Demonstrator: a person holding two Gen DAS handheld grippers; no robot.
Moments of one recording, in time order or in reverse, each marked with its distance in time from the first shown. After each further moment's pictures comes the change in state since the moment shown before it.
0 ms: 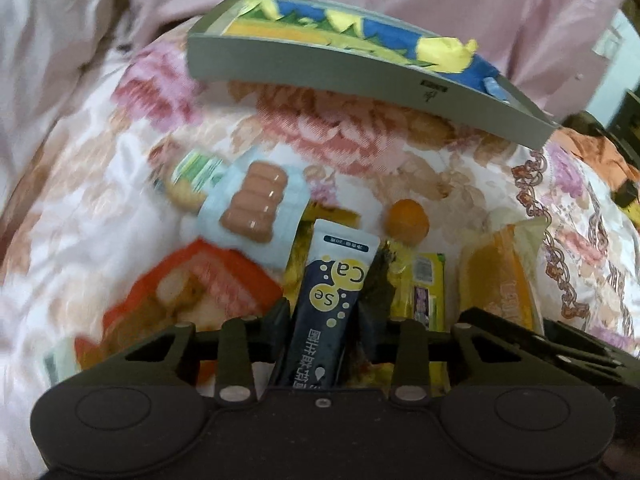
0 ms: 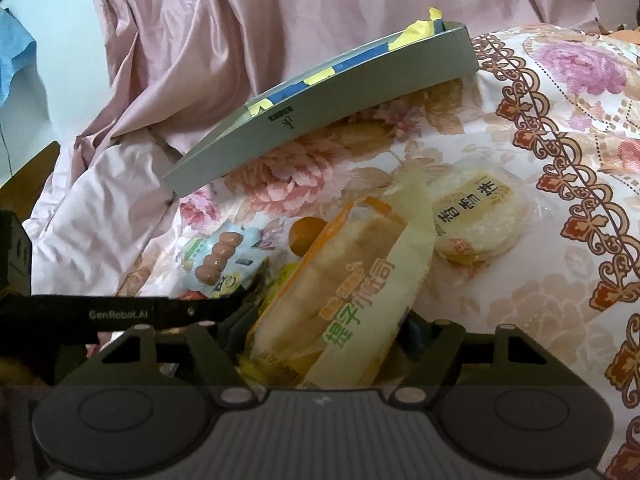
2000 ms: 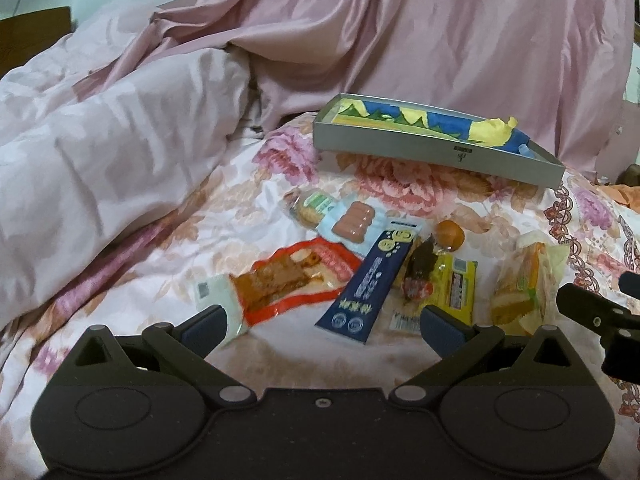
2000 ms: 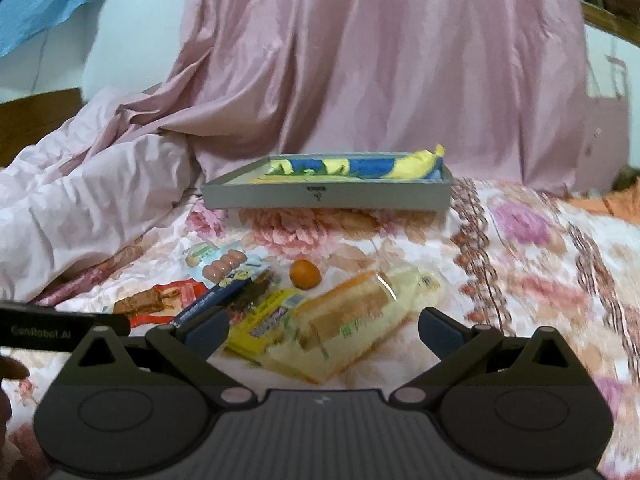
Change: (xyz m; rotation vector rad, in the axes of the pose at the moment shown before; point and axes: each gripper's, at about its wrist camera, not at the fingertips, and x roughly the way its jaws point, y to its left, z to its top) left arm -0.107 -0.021 -0.100 -0.015 -0.345 0.297; right arm -0.097 0.061 -0.042 -0.389 -0.236 -0.193
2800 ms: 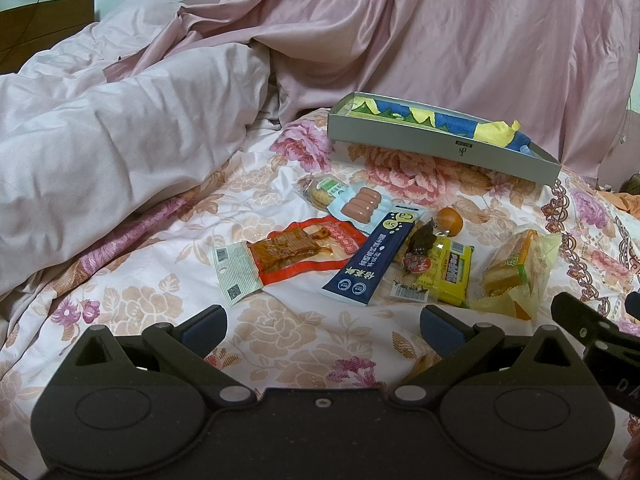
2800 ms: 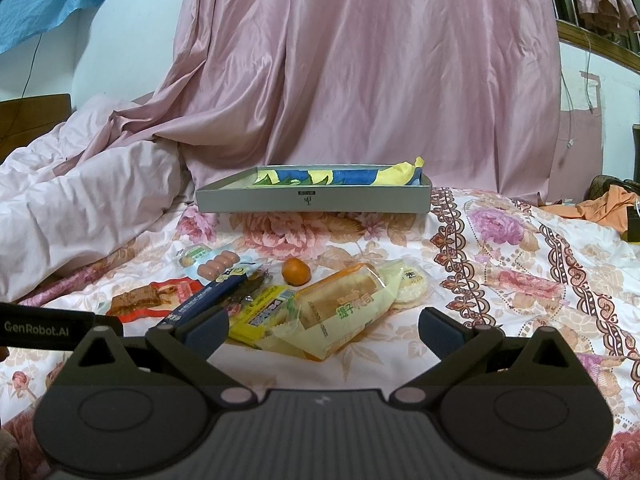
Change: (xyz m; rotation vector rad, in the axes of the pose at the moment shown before) left arm -0.035 0.004 -0.027 -0.058 -0.008 0.035; right arm -0.029 0.021 -0.029 0.024 -0.059 -0.097
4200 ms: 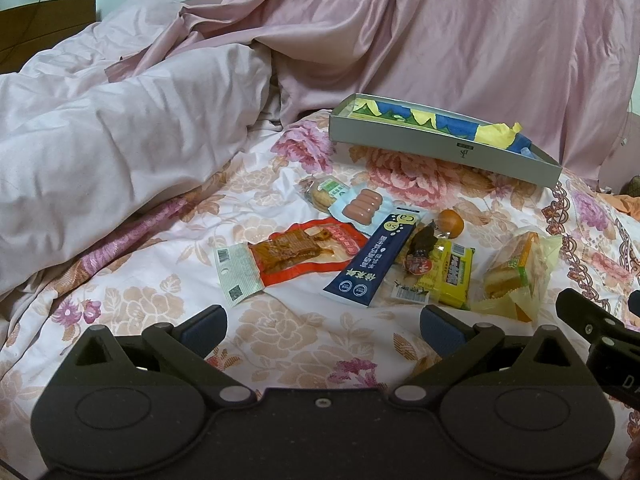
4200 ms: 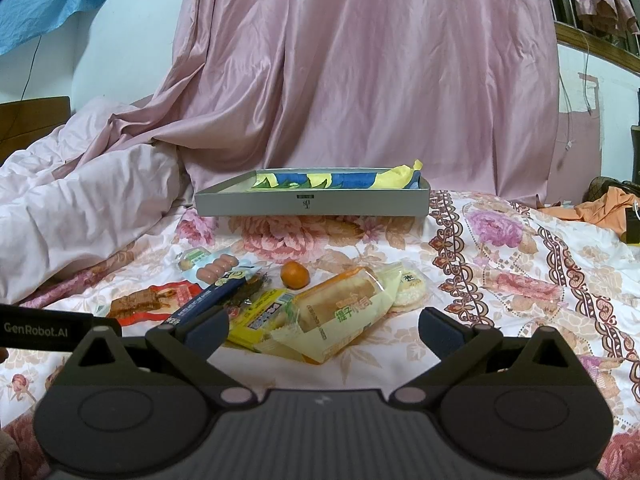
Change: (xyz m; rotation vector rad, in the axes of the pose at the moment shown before) left arm 0.000 0.000 0.000 -0.001 -0.001 0.000; right arm -0.004 -0.002 0.005 0.002 -0.007 0.000
